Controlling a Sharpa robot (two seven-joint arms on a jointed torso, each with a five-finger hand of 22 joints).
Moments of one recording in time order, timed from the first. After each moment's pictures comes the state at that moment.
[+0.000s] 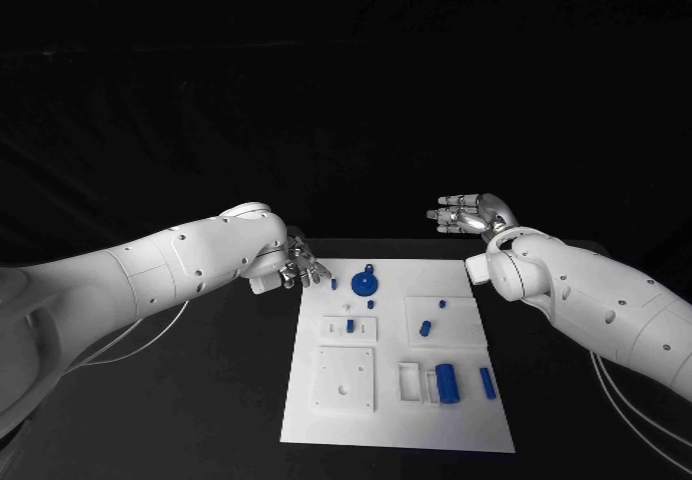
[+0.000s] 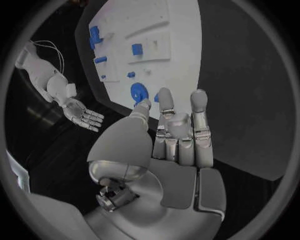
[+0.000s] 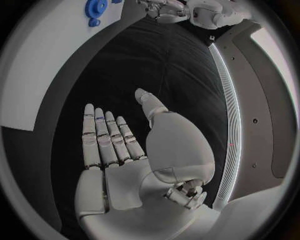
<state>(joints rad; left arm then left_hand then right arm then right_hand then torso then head) 1.36 -0.47 -0.14 0.99 -0.90 0.13 -0.53 1.13 0.03 -0.03 0.05 0.32 1.19 0.01 0.07 0.61 1.47 -0.06 0.42 0.37 1.39 -0.11 1.24 0.72 0.04 1.28 -0.13 0.46 1.31 1.06 -0.56 0.28 1.00 -0.66 -0.38 0.08 1.28 -0.05 0.14 -0.16 0.41 0.73 0.19 0.06 0.05 0.83 0.19 0.06 0.05 0.88 0.19 0.06 0.06 0.16 0.89 0.21 0.07 0.07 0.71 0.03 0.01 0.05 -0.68</state>
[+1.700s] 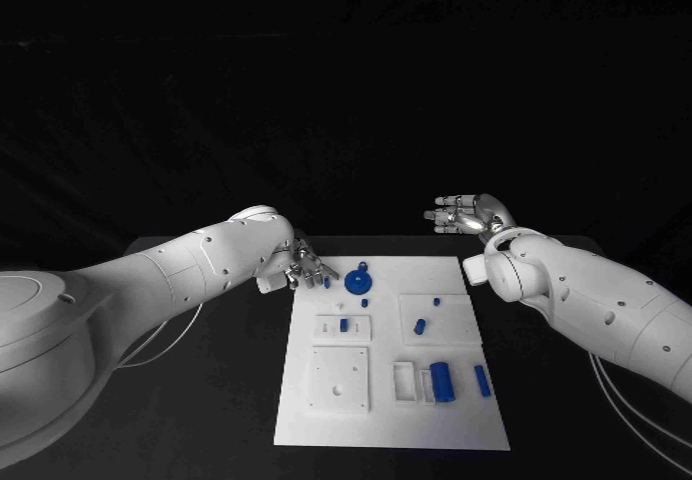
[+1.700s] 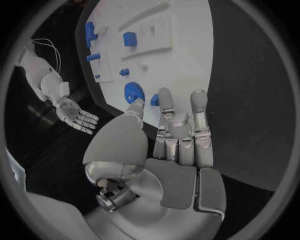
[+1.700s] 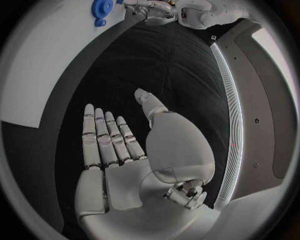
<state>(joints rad) 1.33 -0.34 -0.14 0.76 -0.89 0.20 -0.44 1.08 -0.05 0.00 0.12 0.22 1.16 0.02 0.10 0.78 1.47 -0.06 0.40 0.41 1.39 -0.12 1.24 0.73 0.04 1.28 -0.13 0.45 1.31 1.07 -0.57 0.29 1.02 -0.66 -0.38 0.08 1.28 -0.05 0.13 -0.16 0.42 0.73 0.19 0.05 0.05 0.83 0.19 0.06 0.05 0.88 0.19 0.06 0.06 0.16 0.88 0.20 0.07 0.07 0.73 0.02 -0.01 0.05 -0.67</state>
